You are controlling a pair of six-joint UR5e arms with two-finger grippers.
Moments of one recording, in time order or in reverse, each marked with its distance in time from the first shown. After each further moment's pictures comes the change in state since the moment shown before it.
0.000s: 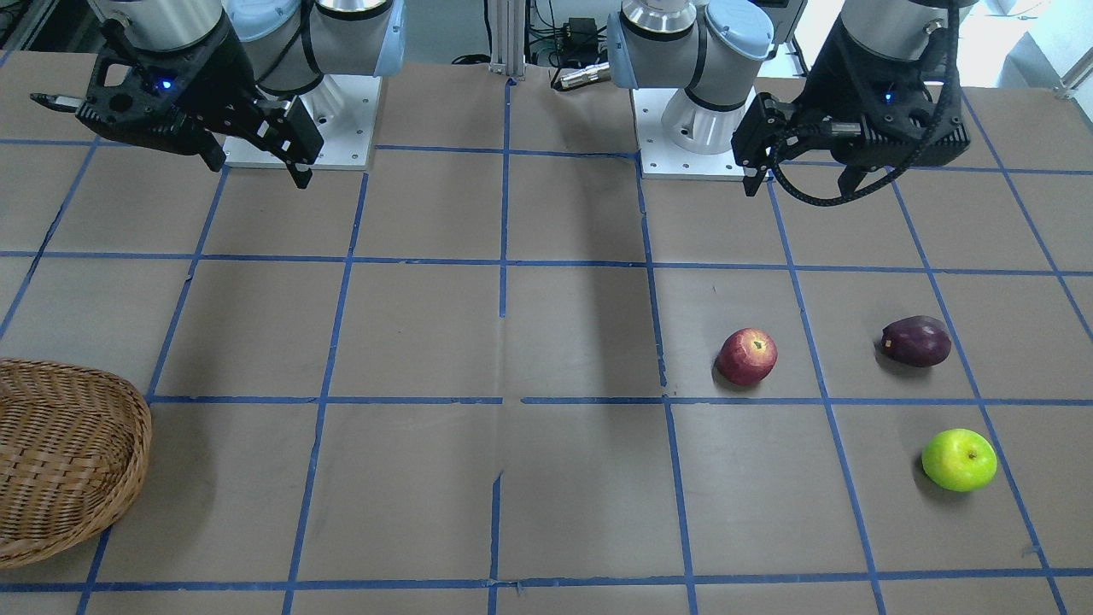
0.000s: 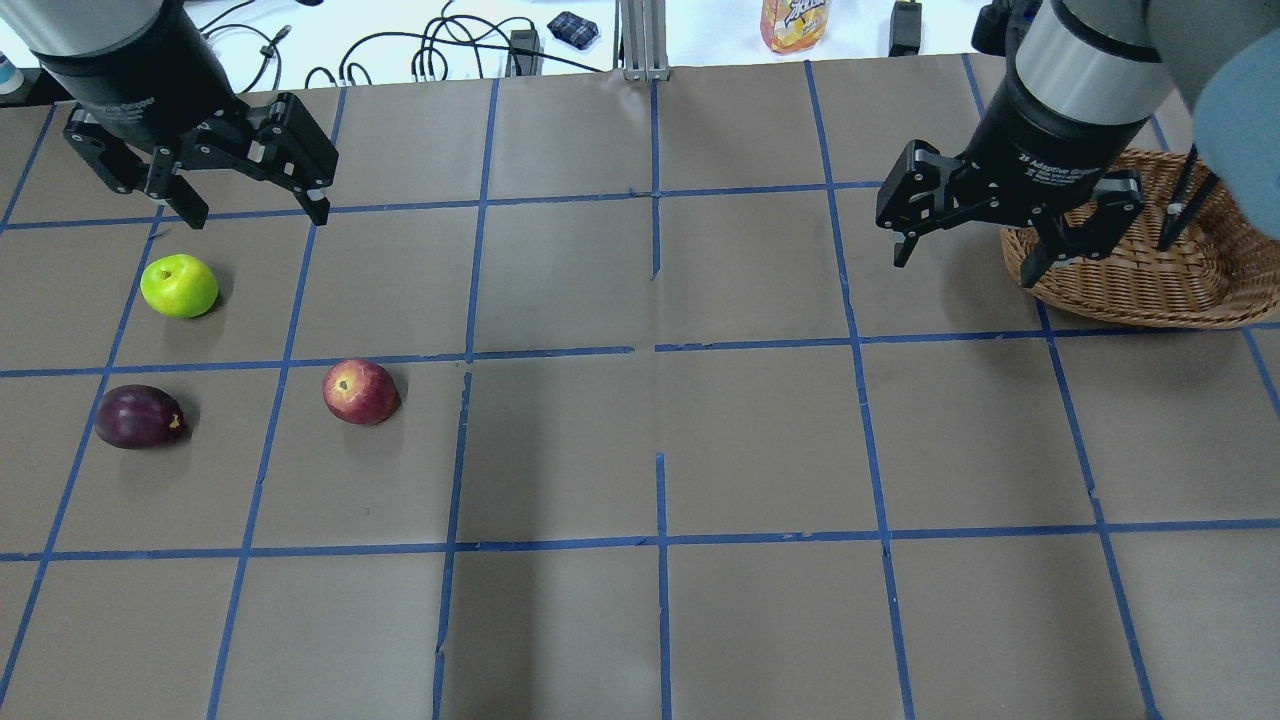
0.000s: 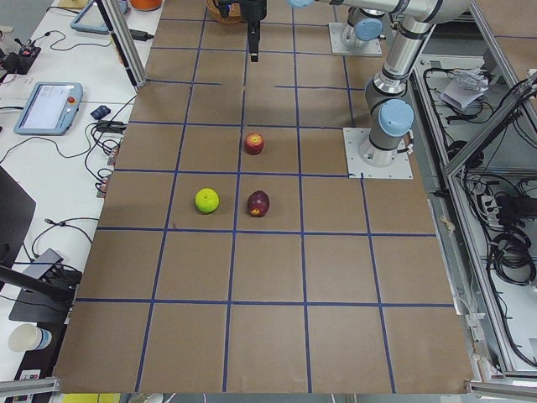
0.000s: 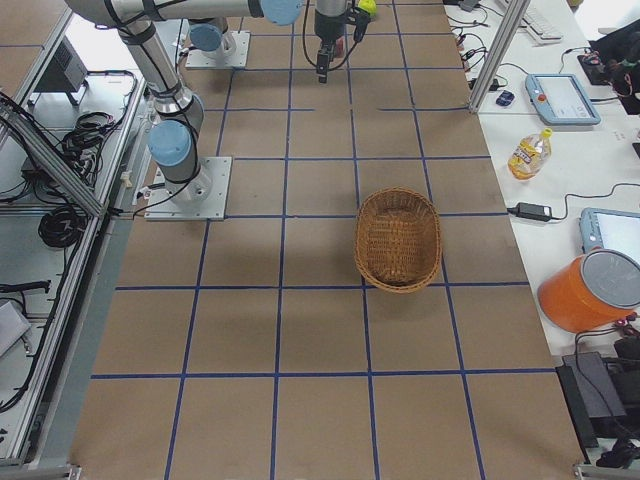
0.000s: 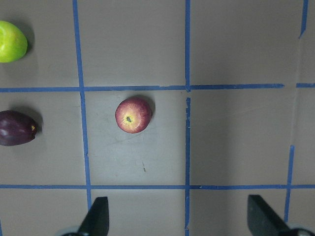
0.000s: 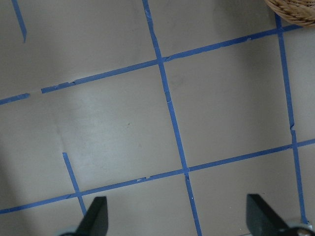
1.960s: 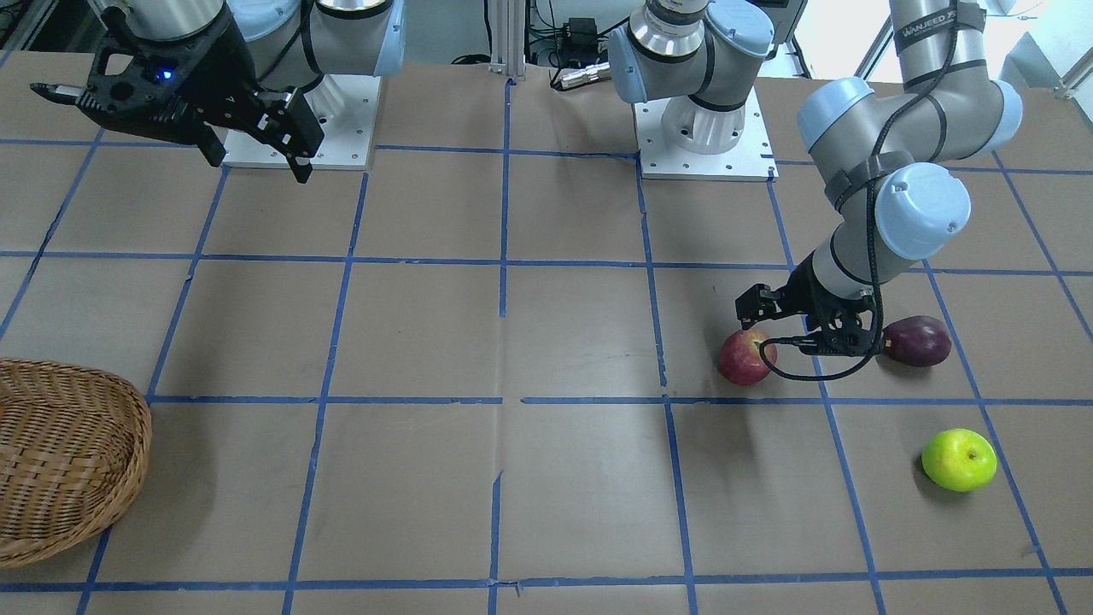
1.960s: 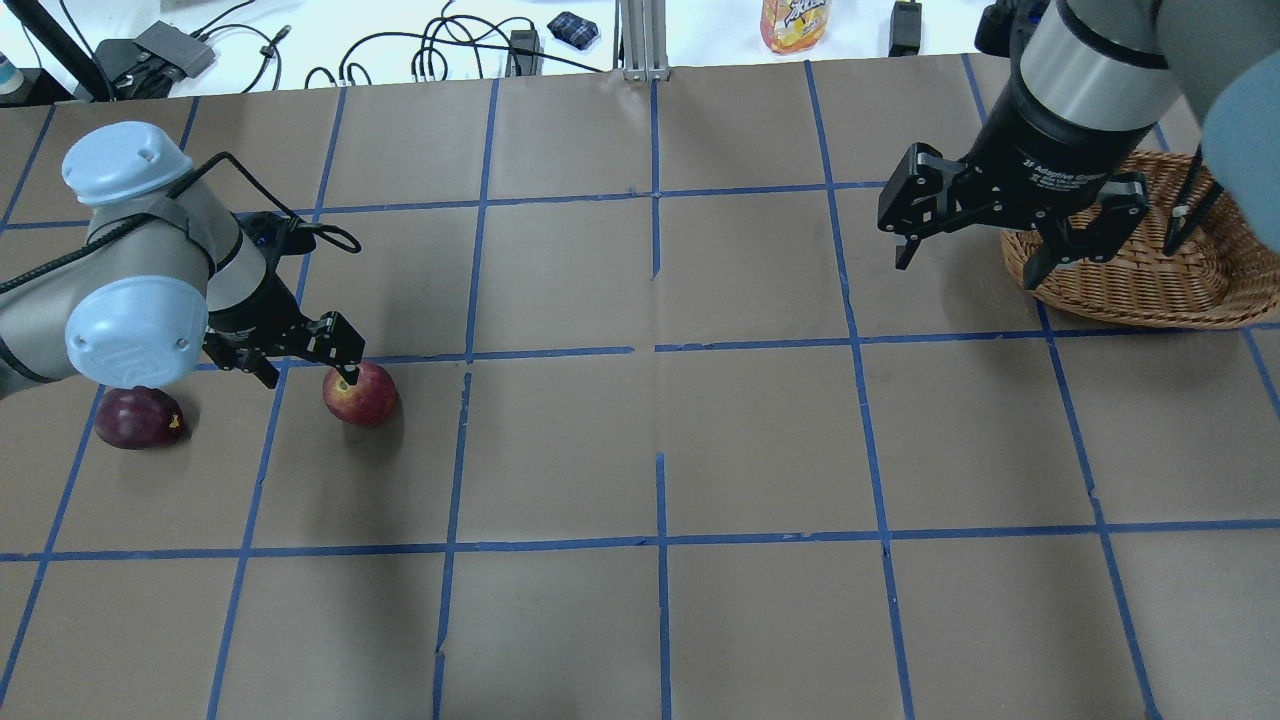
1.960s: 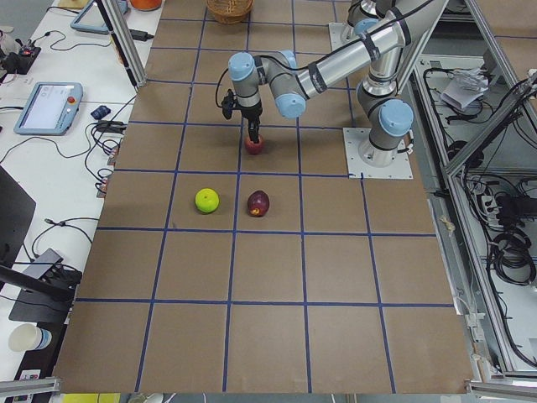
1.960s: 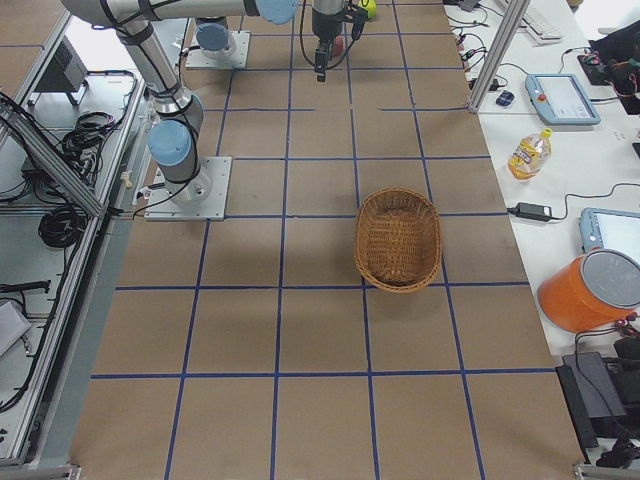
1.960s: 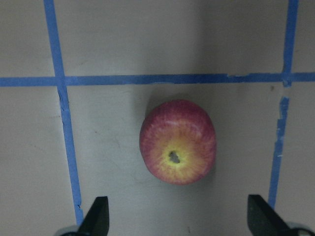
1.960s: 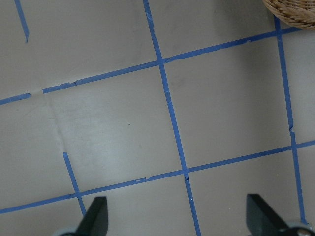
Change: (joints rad) left arm 0.218 -0.172 -0.557 0.621 -0.016 0.221; right arm 0.001 -0.017 0.011 -0.010 -0.002 -0.005
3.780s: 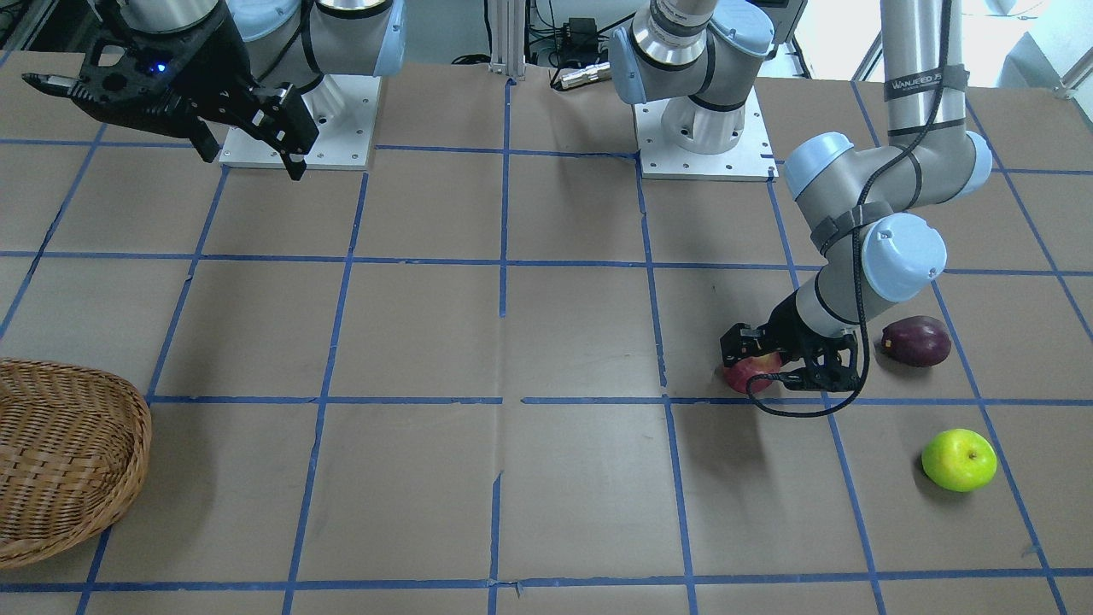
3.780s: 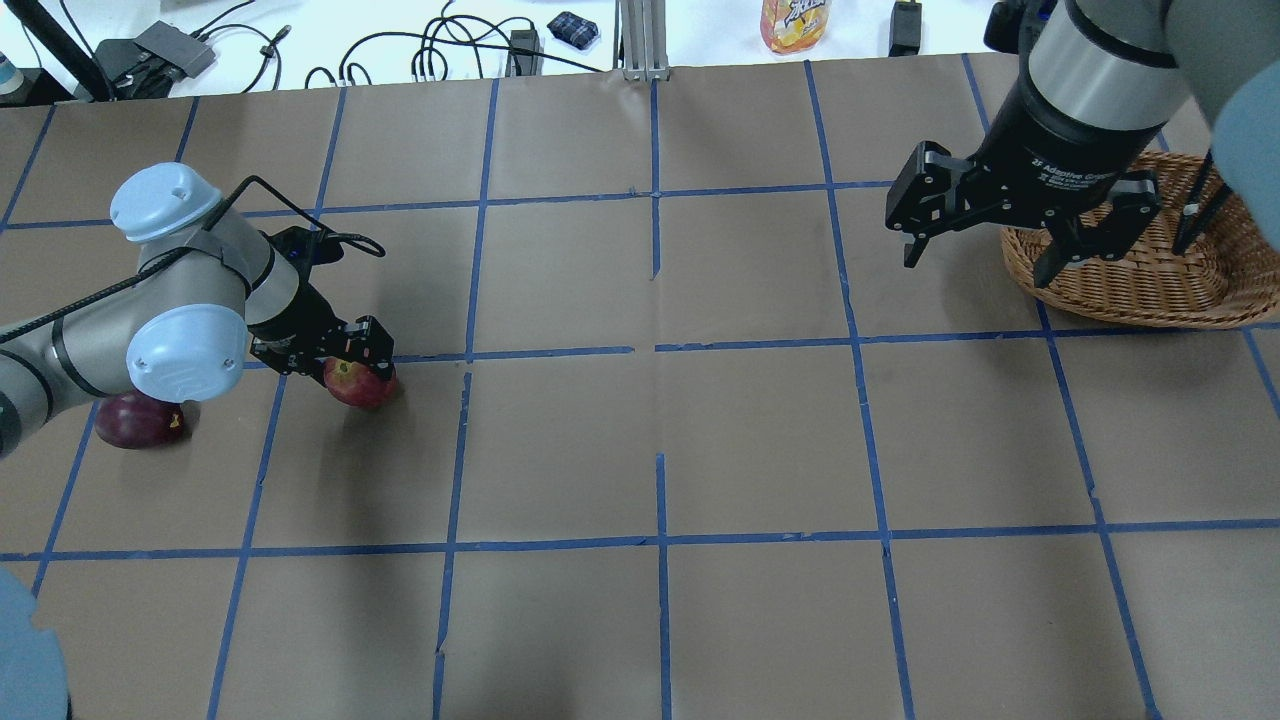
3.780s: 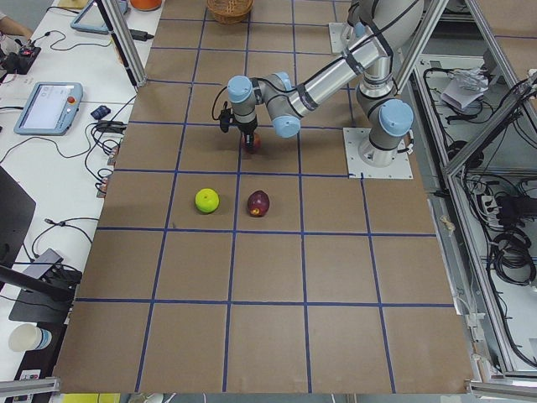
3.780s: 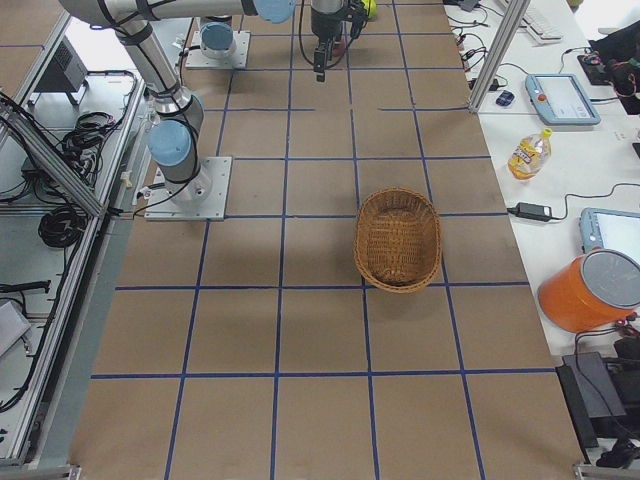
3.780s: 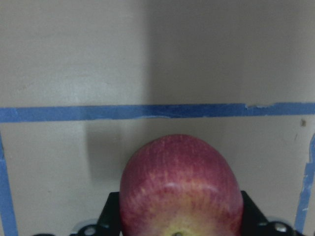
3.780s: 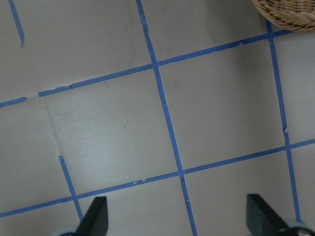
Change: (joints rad) left arm -0.010 -0.104 0.009 0.130 -0.129 -0.056; right arm -0.001 -0.010 0.002 -0.004 -0.016 0.008
